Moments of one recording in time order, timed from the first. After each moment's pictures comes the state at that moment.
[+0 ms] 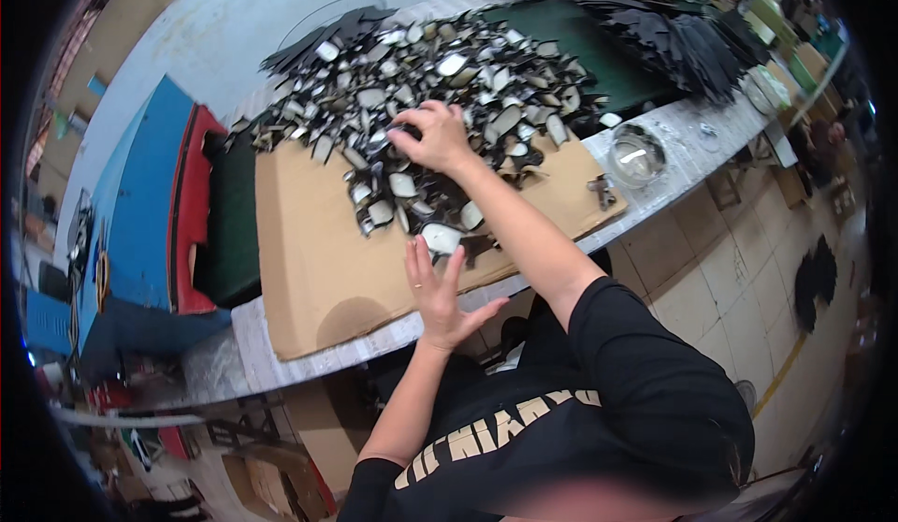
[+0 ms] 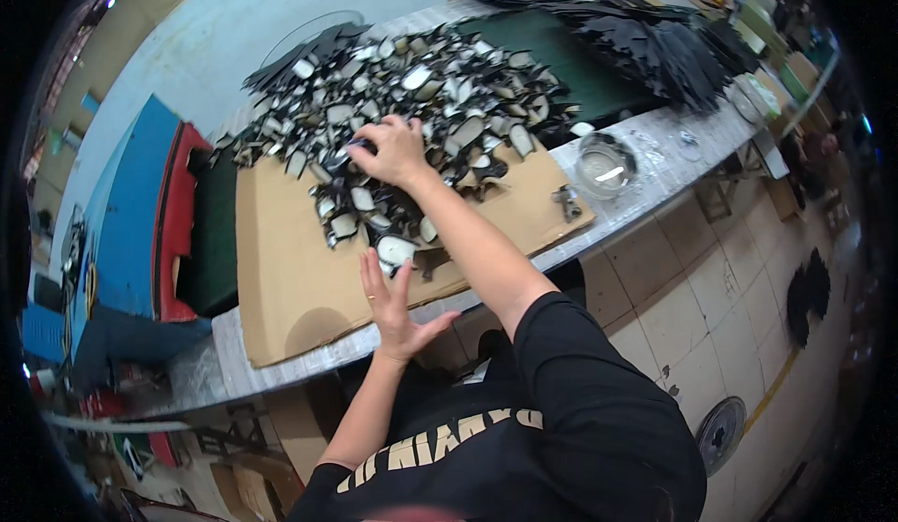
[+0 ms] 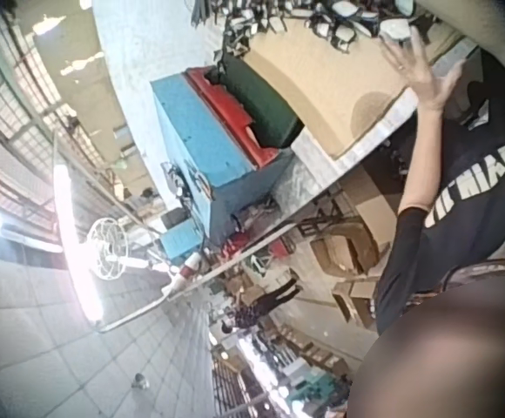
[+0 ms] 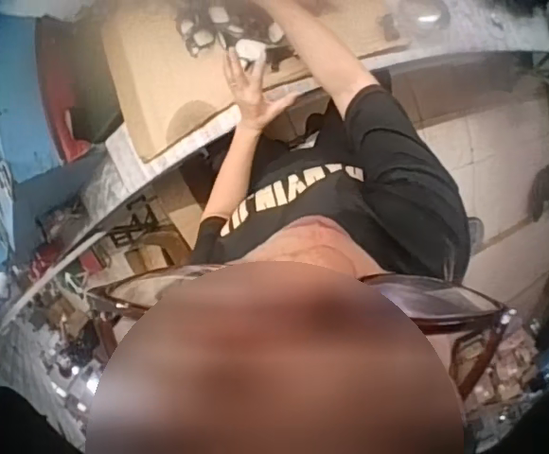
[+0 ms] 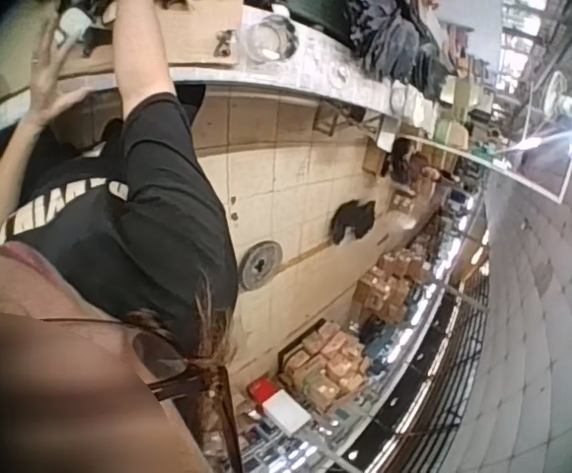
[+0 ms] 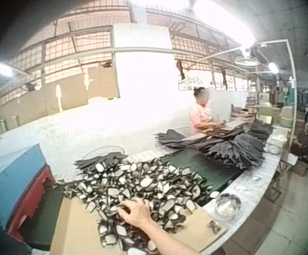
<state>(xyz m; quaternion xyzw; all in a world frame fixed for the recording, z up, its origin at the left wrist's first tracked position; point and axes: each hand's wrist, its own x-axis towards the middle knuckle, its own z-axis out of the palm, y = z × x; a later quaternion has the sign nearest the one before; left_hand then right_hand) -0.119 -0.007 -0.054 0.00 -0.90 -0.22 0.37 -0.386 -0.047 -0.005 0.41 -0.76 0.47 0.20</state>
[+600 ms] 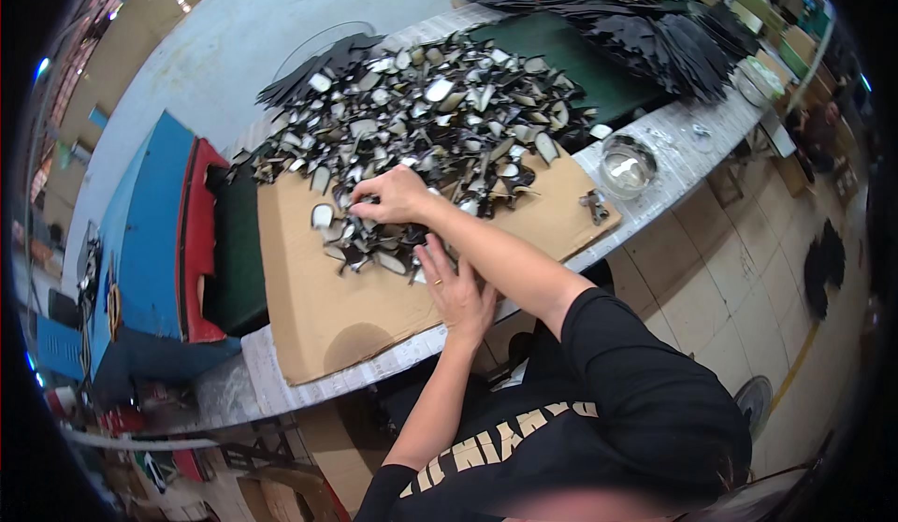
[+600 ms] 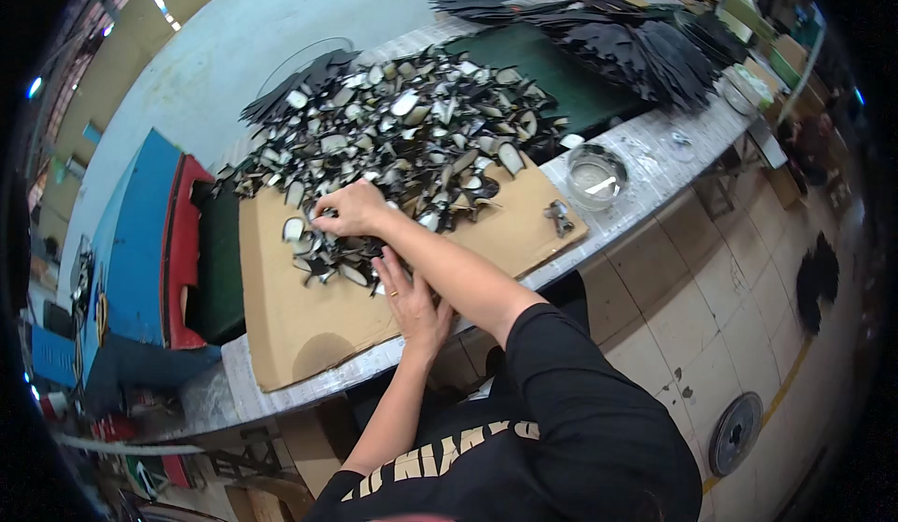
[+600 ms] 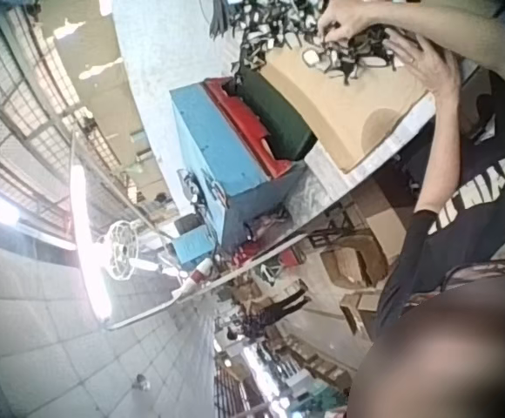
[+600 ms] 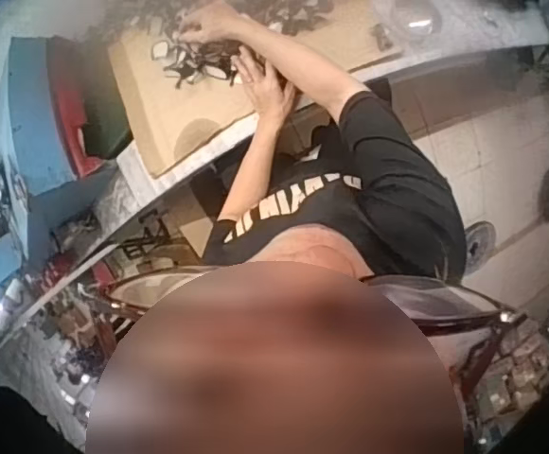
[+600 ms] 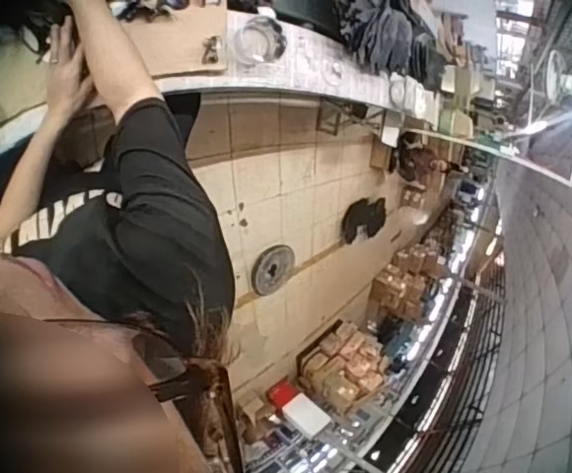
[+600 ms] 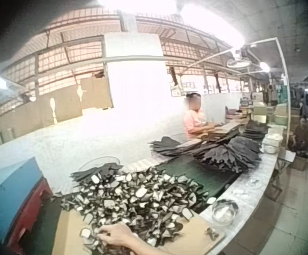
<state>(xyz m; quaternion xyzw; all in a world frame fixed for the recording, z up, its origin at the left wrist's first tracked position) -0.174 0.022 -0.058 0.13 -0.92 -0.19 0.31 -0.345 -0.068 0.005 0.52 -0.74 0.42 -0.01</state>
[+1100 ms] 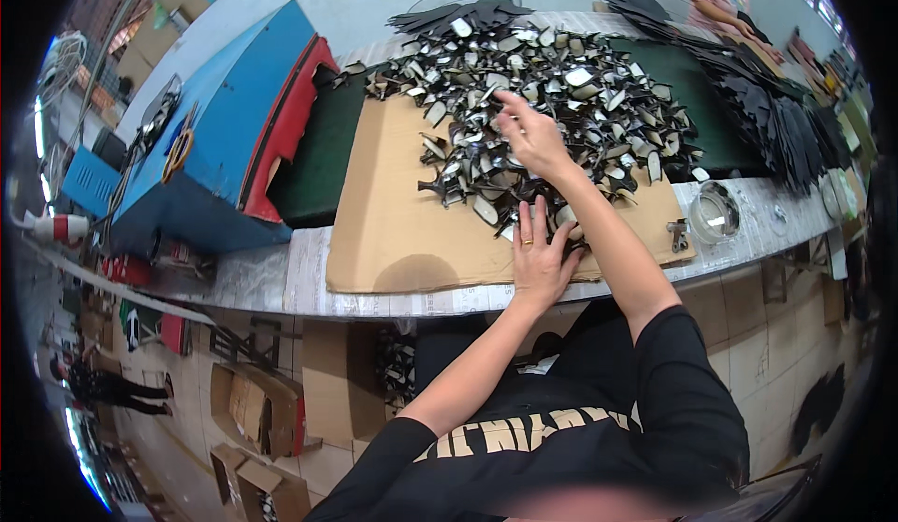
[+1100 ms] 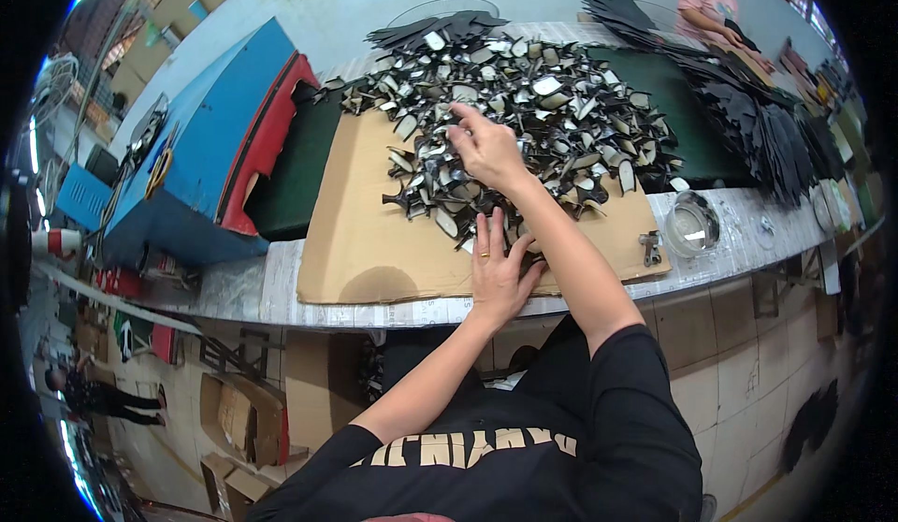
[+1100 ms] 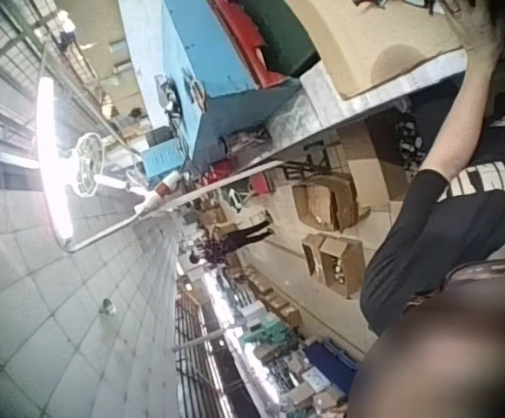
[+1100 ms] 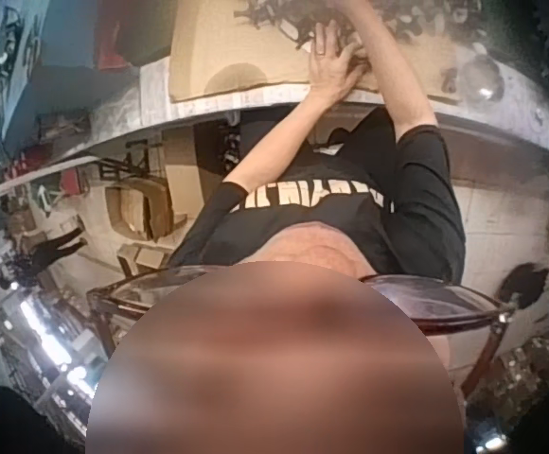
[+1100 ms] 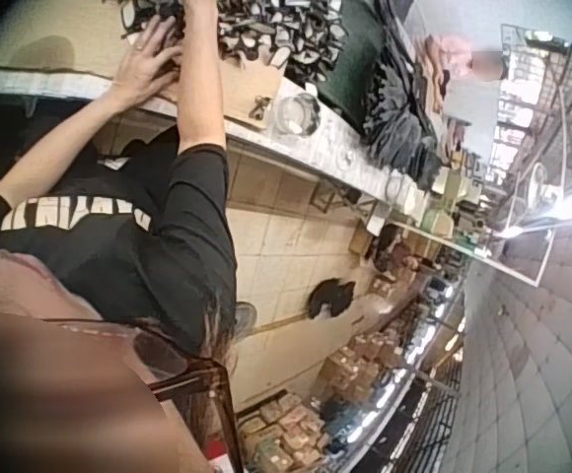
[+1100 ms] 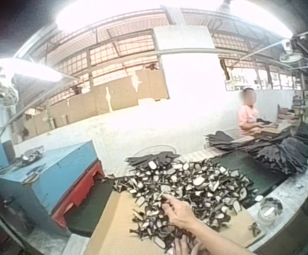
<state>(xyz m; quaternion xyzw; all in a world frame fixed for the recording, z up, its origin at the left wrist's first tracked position) -0.170 0.024 -0.058 0.14 -0.92 -0.19 0.32 -0.338 -0.040 0.041 0.50 -0.68 0.53 0.04</state>
